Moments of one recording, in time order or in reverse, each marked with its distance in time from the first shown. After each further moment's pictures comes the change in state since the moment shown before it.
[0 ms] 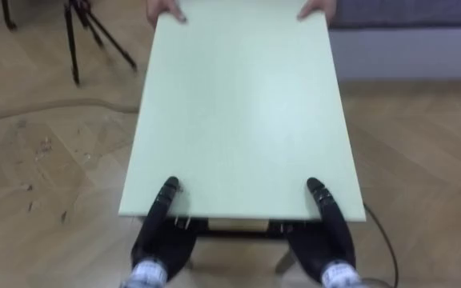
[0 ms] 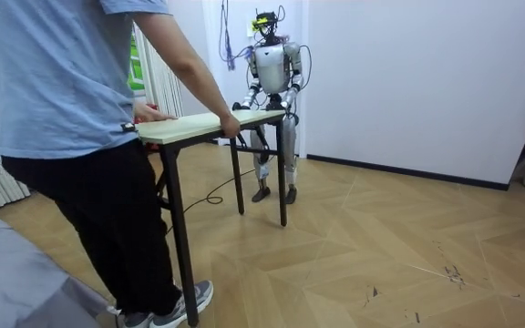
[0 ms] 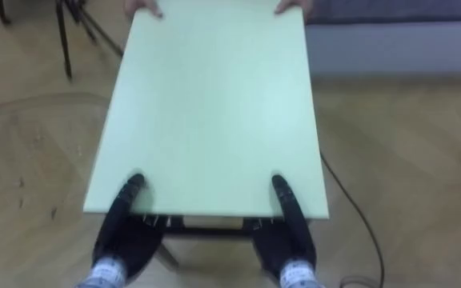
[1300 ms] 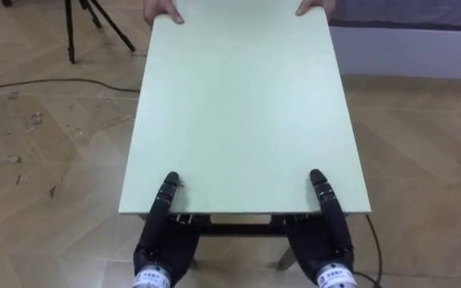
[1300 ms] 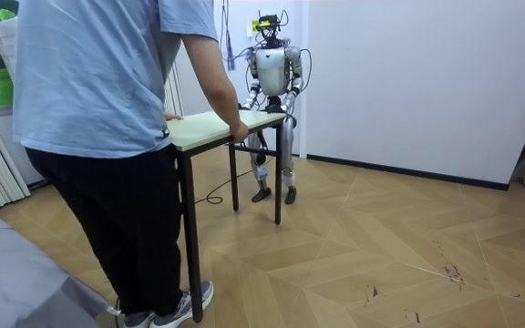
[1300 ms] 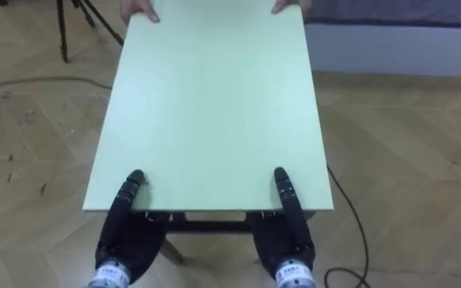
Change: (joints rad) left arm 0.061 0.014 -0.082 -0.008 -0.004 -0.112 -0.062; right arm 0.007 0.002 0.092 0.043 -0.035 -0.146 0.102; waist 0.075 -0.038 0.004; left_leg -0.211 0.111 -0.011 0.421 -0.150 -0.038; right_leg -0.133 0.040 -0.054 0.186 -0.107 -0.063
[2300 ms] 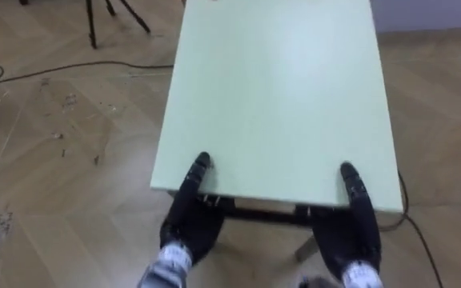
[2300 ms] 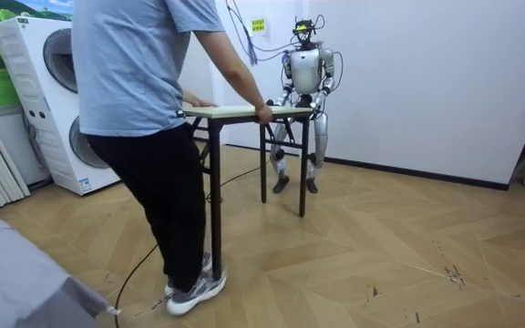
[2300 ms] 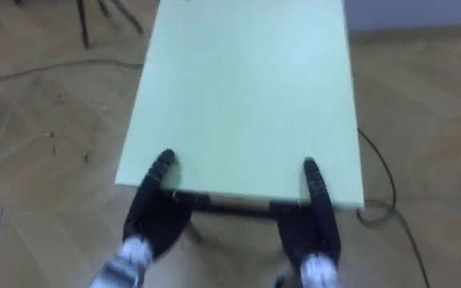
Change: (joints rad) left arm -0.169 0.036 -0.113 0.137 -0.007 0.043 -0.044; right arm 0.087 0.032 -0.199 -0.005 0.031 0.103 0.125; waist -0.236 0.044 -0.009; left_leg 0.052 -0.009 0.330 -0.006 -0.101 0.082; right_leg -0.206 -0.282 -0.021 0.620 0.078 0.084
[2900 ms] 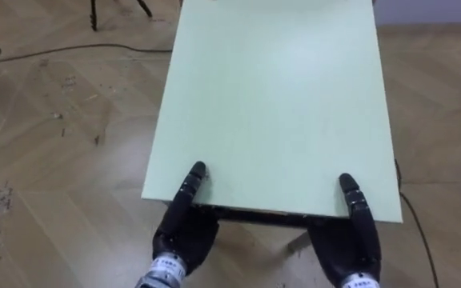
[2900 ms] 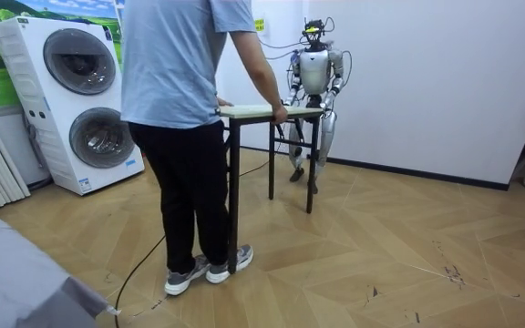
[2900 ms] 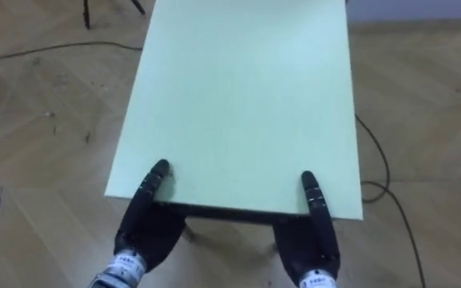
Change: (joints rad) left arm 0.045 0.021 0.024 -0.112 0.055 -0.012 -0.011; right arm -0.020 -0.062 0.094 -0.024 0.079 -0.042 0.047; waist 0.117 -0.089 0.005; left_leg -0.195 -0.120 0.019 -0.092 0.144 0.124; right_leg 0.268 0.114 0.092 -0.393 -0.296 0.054
